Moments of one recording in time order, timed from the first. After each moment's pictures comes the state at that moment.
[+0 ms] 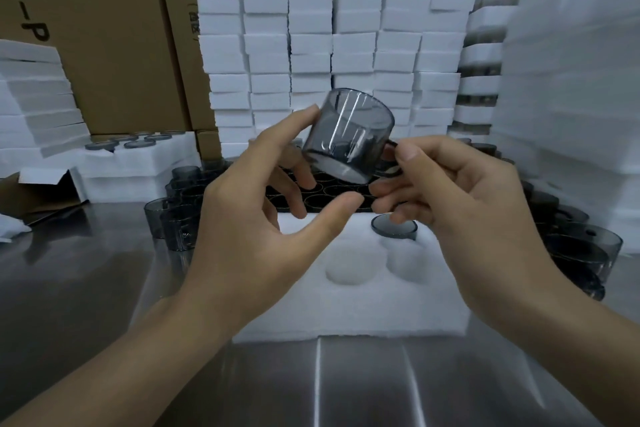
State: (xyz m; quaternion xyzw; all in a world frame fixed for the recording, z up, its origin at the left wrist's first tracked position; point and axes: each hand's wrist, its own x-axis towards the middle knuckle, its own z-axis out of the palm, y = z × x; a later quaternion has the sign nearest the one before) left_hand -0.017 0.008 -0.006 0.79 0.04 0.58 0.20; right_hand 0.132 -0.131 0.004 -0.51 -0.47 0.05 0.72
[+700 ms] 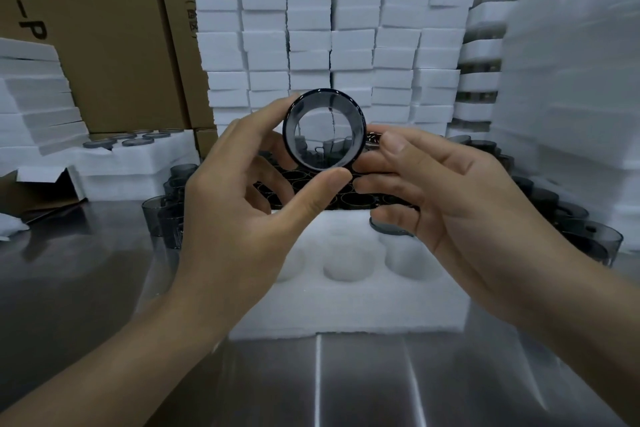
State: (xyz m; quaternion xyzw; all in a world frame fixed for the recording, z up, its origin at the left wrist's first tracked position) left_hand -0.017 0.010 -0.004 0.76 0.04 0.60 0.24; right_hand 0.133 -0.135 0.017 -0.47 -0.48 0.24 0.70
